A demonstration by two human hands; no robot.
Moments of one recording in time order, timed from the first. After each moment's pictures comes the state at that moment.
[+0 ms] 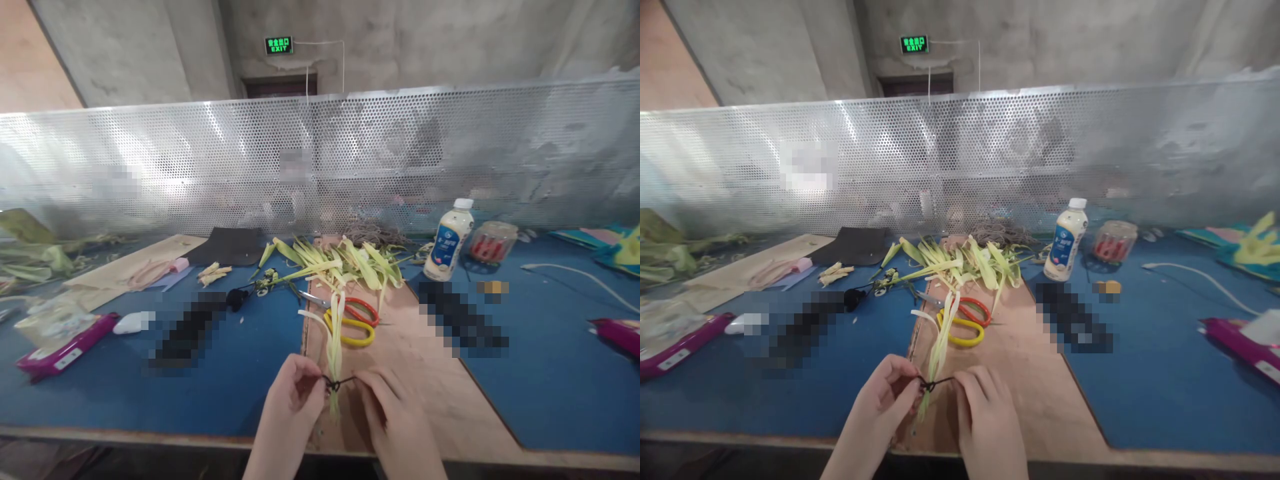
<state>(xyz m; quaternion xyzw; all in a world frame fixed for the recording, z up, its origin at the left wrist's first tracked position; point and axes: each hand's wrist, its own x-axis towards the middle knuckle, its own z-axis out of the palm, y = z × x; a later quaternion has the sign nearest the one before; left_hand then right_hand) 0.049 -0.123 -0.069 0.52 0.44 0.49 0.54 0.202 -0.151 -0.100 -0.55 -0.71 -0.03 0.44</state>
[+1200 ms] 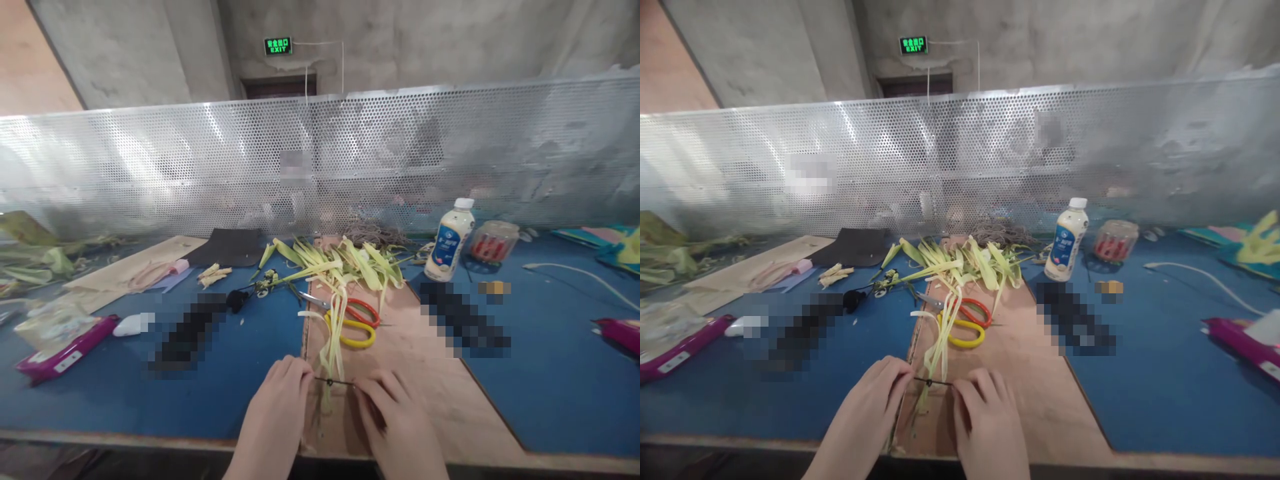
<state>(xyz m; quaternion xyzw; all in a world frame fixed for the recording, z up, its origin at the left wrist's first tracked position) 0.028 -0.120 -0.050 0.81 0.54 0.23 0.10 0.200 -0.152 -0.094 -0.55 -0.73 -0.09 0.40</state>
